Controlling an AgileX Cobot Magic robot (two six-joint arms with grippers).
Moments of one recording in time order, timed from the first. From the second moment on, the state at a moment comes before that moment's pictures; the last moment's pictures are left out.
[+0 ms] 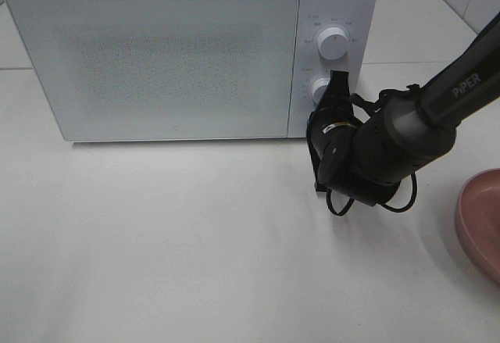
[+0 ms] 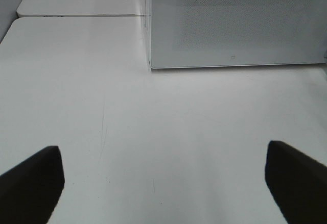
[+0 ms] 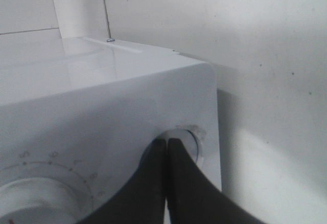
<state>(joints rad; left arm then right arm) 0.02 0.00 -0.50 -0.18 1.05 0.09 0.59 2.16 -0.92 0.91 -0.90 1.30</state>
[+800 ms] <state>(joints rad) 0.02 0.00 -0.50 -0.18 1.05 0.09 0.60 2.23 -1.00 0.99 -0.93 1.22</state>
